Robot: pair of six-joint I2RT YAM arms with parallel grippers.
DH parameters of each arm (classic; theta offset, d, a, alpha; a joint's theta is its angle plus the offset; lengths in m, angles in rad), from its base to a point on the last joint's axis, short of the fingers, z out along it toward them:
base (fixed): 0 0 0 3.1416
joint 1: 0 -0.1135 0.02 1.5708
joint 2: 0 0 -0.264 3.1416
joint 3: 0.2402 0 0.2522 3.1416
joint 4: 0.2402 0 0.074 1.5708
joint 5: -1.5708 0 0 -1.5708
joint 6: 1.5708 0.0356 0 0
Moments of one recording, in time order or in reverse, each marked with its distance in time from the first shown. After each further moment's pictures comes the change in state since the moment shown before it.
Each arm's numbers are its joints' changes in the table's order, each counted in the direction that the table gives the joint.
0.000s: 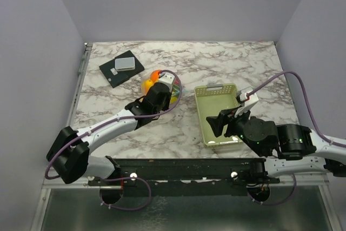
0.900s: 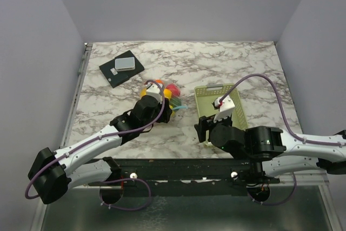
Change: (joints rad) left arm 0.065 -0.301 -0.207 0.019 -0.071 -0.220; right arm 0.006 0.175 -0.060 0.031 -0.011 0.187
